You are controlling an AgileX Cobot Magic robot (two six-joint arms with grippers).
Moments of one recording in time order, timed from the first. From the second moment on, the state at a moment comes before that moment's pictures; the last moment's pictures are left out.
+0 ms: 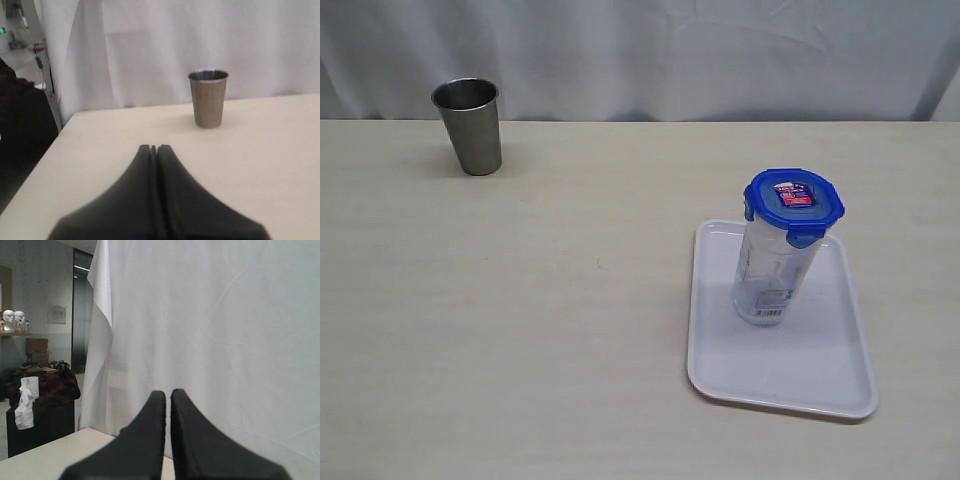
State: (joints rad) left arm 0.02 0.00 0.00 0.07 0.21 0.05; right arm 0.74 0.00 -0.69 -0.32 0.53 0.18
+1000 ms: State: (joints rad) left arm 0.02 0.00 0.00 0.02 0.30 0.07; right arm 0.74 0.00 -0.69 -0.32 0.53 0.18
